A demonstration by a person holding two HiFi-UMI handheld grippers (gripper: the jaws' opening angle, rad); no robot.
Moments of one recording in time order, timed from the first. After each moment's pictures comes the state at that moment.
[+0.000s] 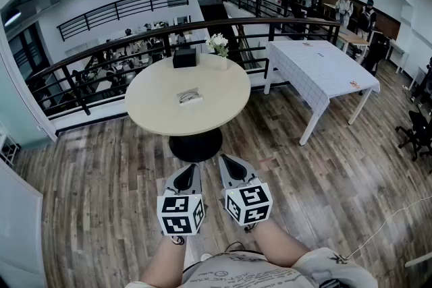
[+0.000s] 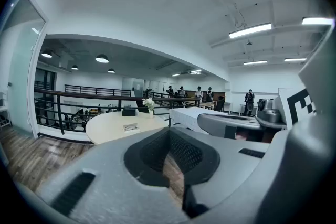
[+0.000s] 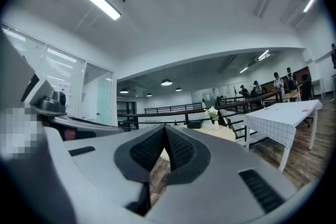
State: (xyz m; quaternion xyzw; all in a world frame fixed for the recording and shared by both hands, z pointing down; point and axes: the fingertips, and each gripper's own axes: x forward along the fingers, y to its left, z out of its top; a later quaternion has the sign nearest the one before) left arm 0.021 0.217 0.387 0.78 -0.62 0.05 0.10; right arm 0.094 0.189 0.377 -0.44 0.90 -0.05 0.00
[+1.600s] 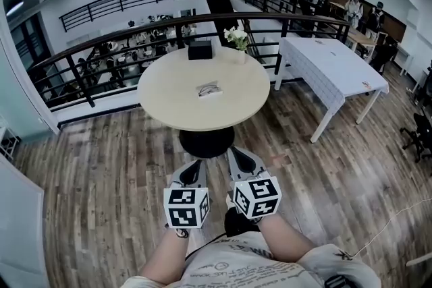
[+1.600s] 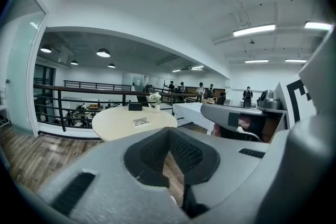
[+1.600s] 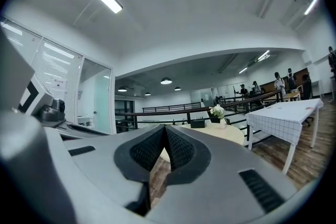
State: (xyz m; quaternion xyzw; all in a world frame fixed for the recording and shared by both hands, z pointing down) left arm -0.088 0.193 0.424 0.78 -0.61 0.07 0.12; right arm -0.008 0.162 0.394 -0.45 0.89 -0.05 0.00
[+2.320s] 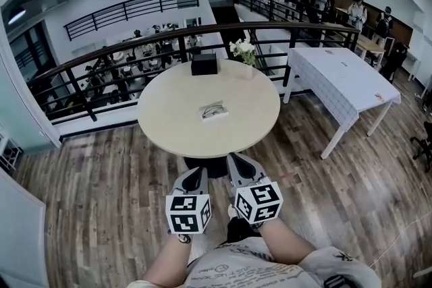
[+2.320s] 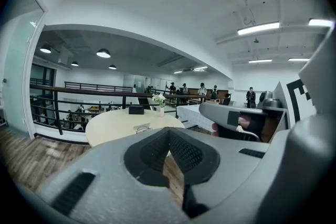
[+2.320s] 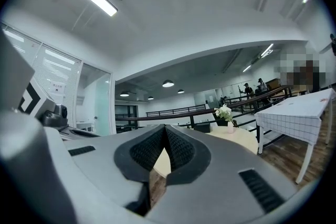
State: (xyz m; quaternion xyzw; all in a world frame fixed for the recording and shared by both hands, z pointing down) left arm -0.109 0.063 0.442 0.78 -0.62 0.06 0.12; right arm -0.033 0.032 0.409 -0.43 0.90 -0.05 0.03
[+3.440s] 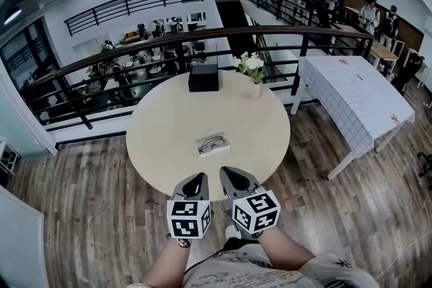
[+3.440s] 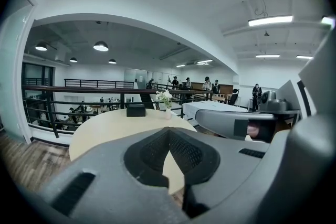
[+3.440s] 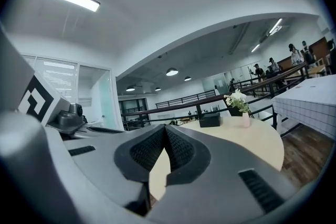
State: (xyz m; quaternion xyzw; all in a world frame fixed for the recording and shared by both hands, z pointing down) left arm -0.108 -0.095 0.448 0.77 -0.62 0.09 0.14; right arm -0.054 -0.108 0.428 -0.36 0.92 -0.12 -0.01
